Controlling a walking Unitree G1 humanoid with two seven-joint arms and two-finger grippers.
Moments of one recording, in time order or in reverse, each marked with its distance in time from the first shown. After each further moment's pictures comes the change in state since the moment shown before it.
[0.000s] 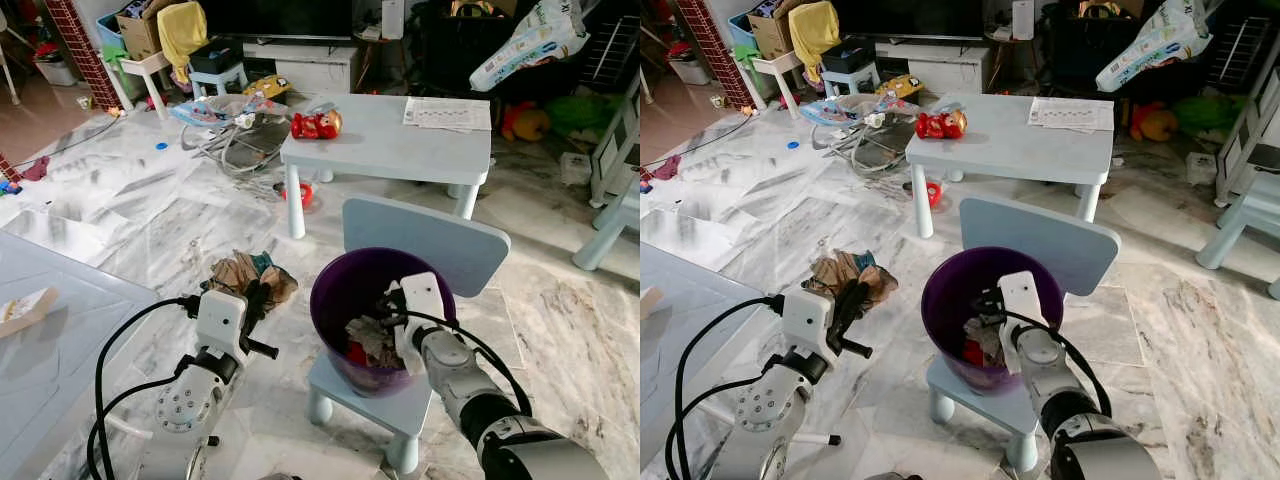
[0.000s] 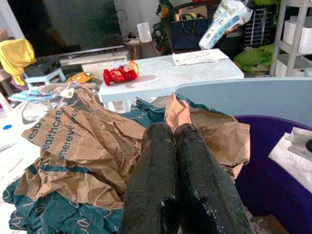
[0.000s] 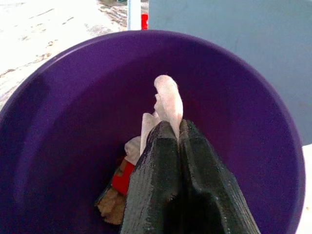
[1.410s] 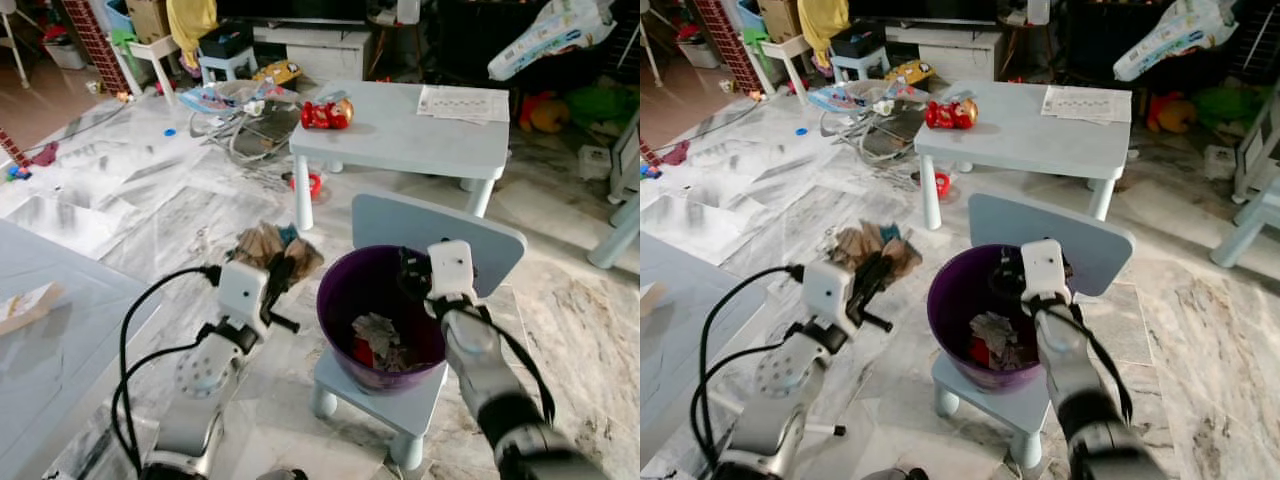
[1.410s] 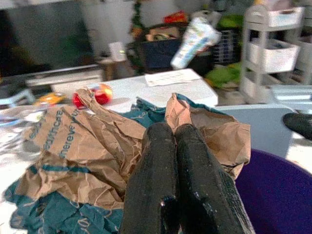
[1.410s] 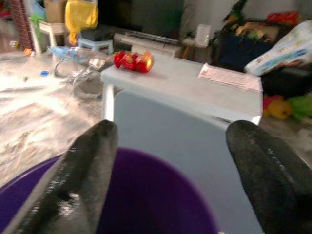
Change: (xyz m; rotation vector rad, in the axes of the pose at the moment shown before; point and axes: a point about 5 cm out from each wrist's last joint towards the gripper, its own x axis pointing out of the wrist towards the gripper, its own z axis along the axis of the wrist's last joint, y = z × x) left arm 0.048 -0.022 0.028 -0.009 -0.106 -0.159; right arm -0.039 -0.032 0.042 -0.042 -0.473 -0.126
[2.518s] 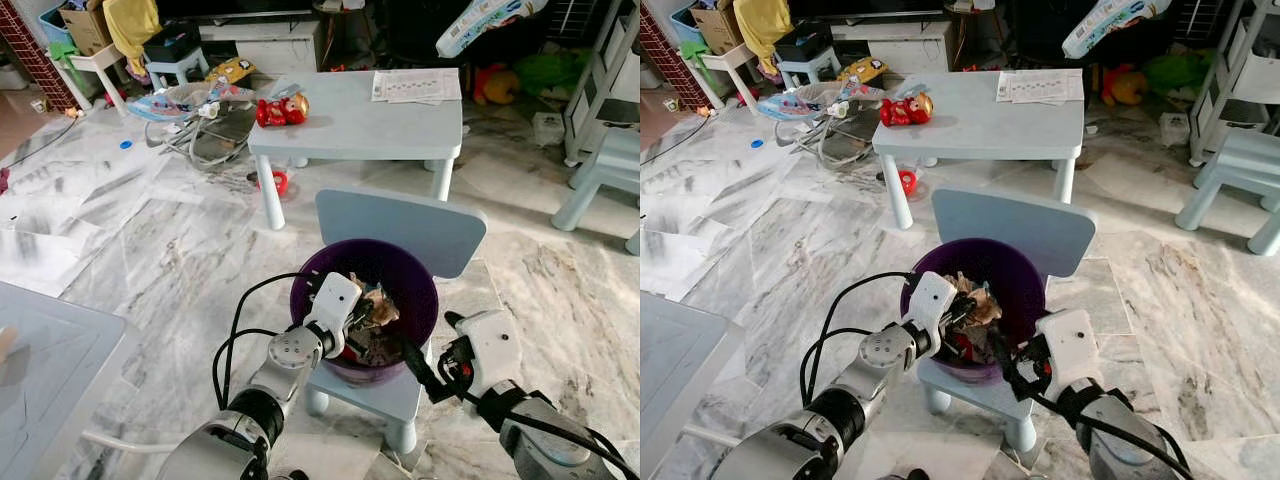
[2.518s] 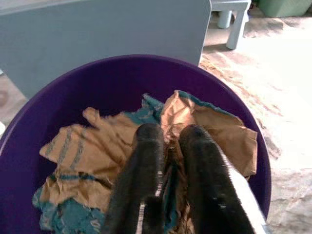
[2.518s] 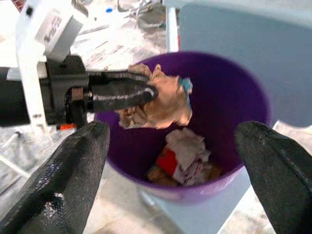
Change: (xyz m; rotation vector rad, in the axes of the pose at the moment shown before) left arm 0.045 -0.063 -0.065 -0.069 0.360 -0.208; right arm -0.103 0.011 0.035 0.159 0.356 0.364
